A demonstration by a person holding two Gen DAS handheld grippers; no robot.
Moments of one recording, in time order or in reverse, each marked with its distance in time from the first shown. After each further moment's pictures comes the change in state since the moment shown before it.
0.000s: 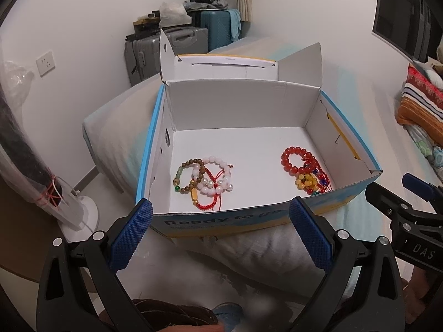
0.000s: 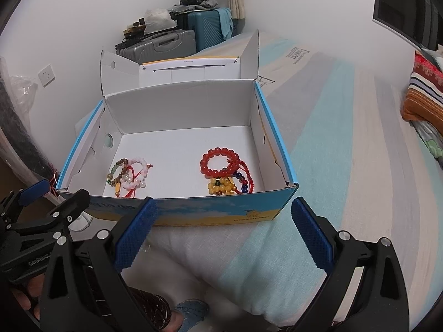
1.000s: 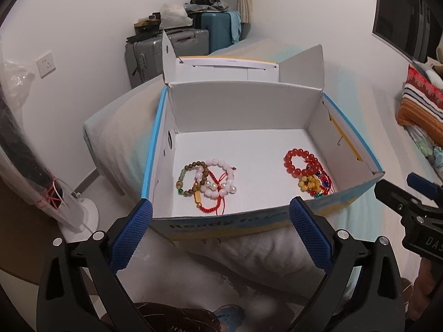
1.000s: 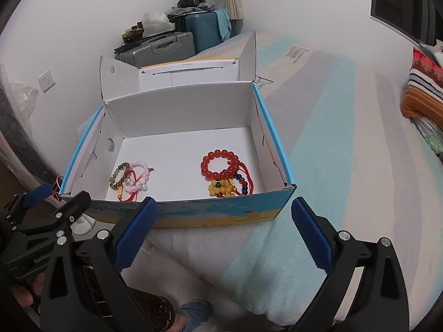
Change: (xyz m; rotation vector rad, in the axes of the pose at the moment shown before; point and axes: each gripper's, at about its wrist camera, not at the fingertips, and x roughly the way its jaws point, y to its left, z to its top) left arm 0.001 0.006 0.000 0.008 -0.011 -0.004; right arm -0.004 -0.005 0.003 0.016 -0.005 0.009
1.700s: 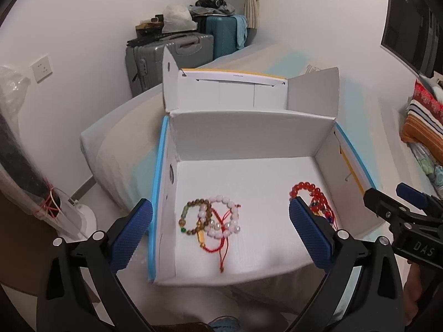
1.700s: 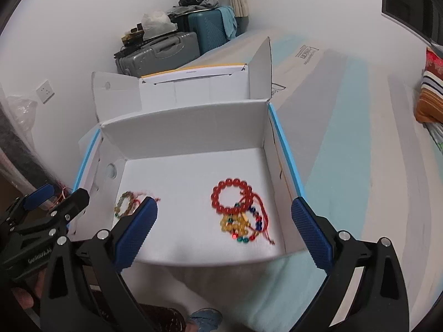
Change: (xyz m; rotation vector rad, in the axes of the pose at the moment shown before) left arm 0.017 0.012 0.057 -0.043 -0.007 -0.009; right arm 0.030 0.005 0.056 0.024 0.027 0.052
